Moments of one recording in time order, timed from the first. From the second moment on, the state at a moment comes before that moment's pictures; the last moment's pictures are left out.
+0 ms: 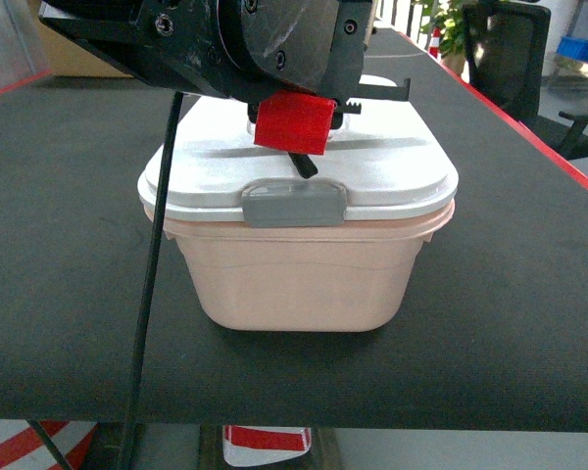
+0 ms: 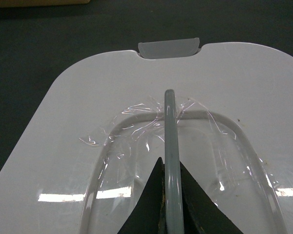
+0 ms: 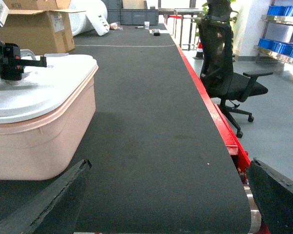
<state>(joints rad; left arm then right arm) -0.57 2.11 1.48 0.28 -0.60 -0.13 0.00 0.00 0.01 -0.01 0.00 0.00</state>
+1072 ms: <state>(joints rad) -0.46 1.56 0.87 1.09 -0.41 0.13 0.00 0.00 0.01 -0.01 0.00 0.00</state>
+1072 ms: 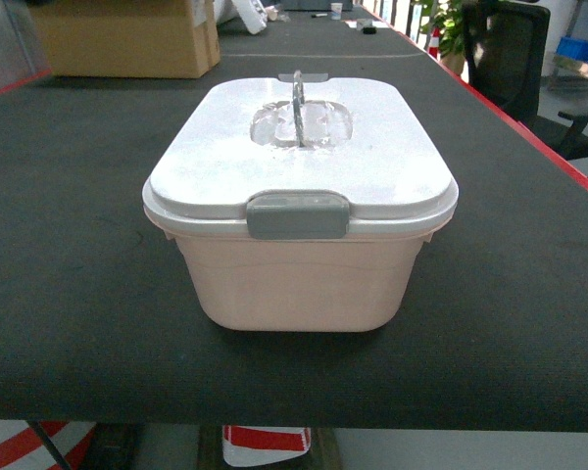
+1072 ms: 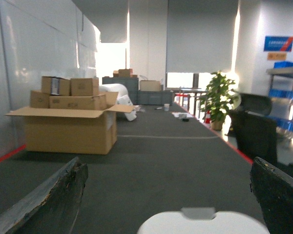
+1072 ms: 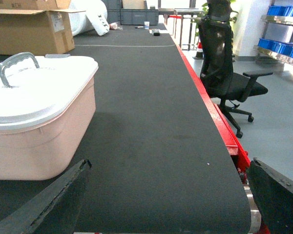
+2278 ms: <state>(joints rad) 0.00 0.58 0.01 0.56 0.00 0.00 0.00 0.00 0.01 -0.01 0.00 0.00</state>
